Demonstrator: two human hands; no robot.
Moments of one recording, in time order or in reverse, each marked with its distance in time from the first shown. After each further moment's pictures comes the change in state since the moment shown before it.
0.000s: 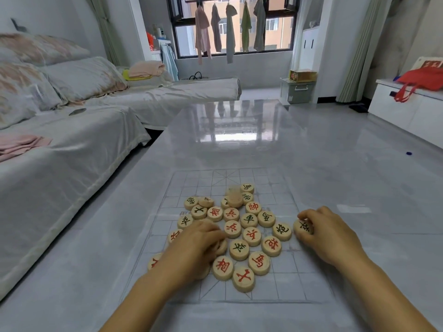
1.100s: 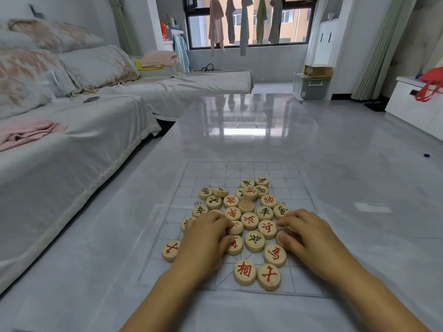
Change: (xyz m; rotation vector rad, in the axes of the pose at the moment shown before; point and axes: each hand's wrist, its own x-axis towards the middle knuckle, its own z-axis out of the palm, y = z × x) left_hand -0.010 0.007 0.006 -0.024 0.149 -0.257; right_hand -0.022 -0.037 0.018 0.072 -0.040 -0.408
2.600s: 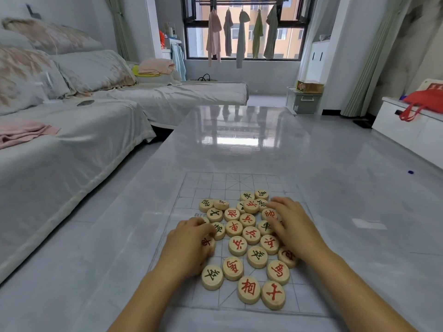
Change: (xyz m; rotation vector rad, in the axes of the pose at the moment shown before) left_hand 0.011 -0.035 -0.015 -0.028 -0.120 -0.130; right_hand 0.059 -0.007 0.013 0.026 0.123 0.067
